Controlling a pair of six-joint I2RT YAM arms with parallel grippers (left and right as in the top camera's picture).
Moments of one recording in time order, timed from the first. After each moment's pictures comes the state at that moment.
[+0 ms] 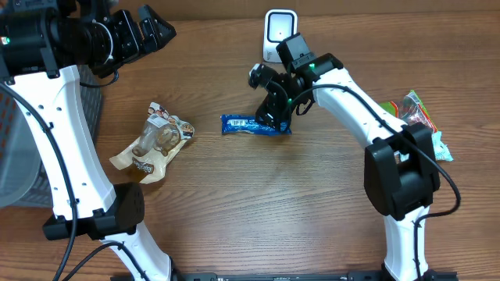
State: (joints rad) left arm 0.14 1.98 2.69 -1.69 0.46 -0.26; right arm 0.45 2.19 1.80 -0.85 -0.41 -0.56
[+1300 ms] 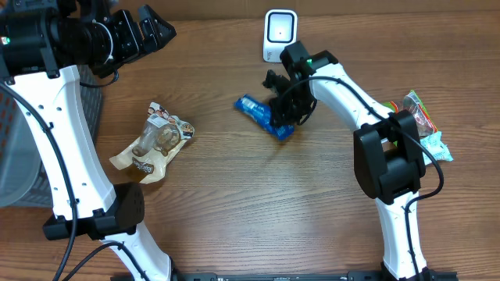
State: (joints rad) left arm 0.14 1.98 2.69 -1.69 0.46 -0.26; right arm 0.41 2.32 1.92 -1.05 -0.45 -0.05
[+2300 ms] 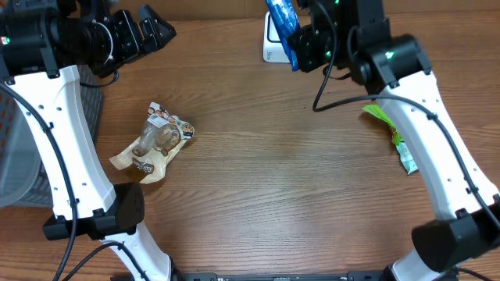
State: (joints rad) left arm 0.14 1.98 2.69 -1.69 0.46 -0.26; right arm 0.38 1.77 1.87 -0.76 -0.27 0.02
